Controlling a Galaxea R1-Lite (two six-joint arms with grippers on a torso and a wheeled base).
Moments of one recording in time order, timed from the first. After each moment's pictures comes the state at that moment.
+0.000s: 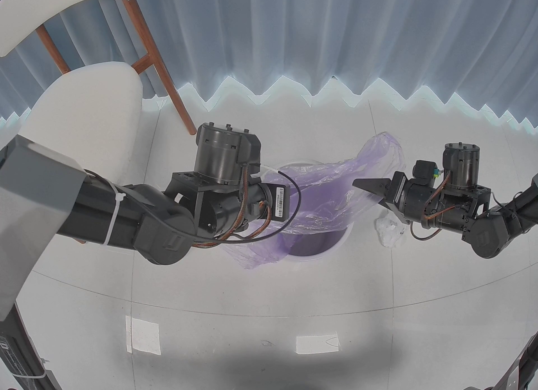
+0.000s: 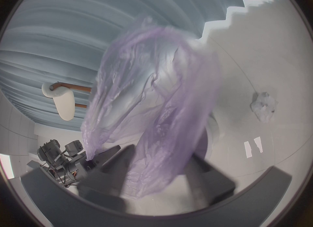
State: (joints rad) left arm -0.66 2.02 -1.27 -0.38 0.15 -0.21; right arm 0.32 1.88 -0.86 -0.71 0.40 0.69
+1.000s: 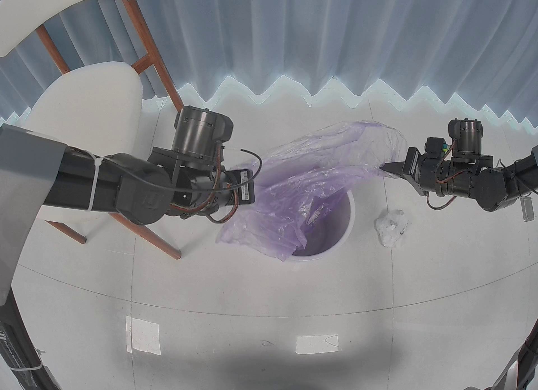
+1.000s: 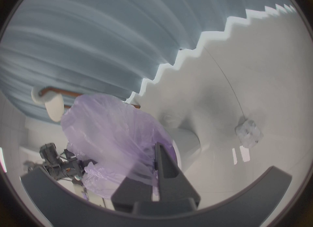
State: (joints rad) left arm -0.55 2.02 -1.40 -0.07 0.19 -0.36; right arm 0.15 1.97 -1.19 -0.39 0.51 0.53
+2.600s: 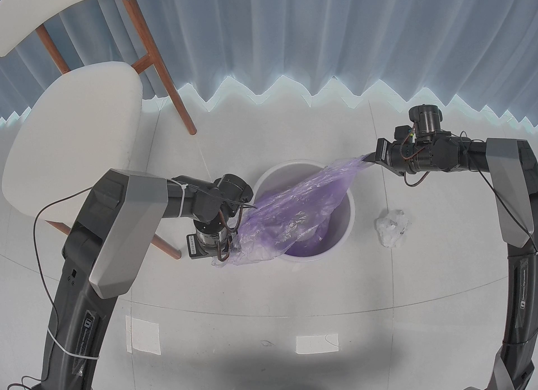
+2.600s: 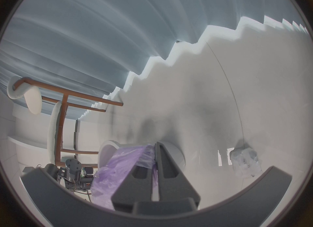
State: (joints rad) left arm -0.43 2.57 -2.00 0.64 0.31 -0.65; right arm 0.13 2.40 -2.00 0.12 0.44 0.37
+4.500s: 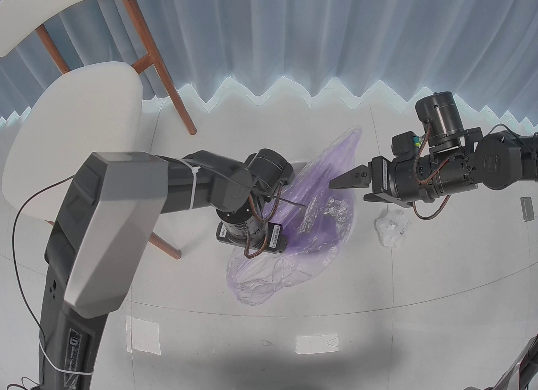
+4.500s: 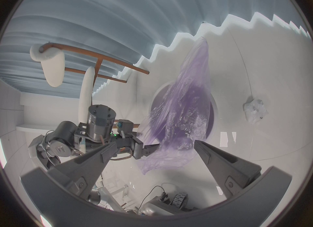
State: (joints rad) left arm -0.62 2.41 -2.00 0.68 0.21 -0.30; right arm 0.42 1.84 -1.36 0.18 0.37 0.41
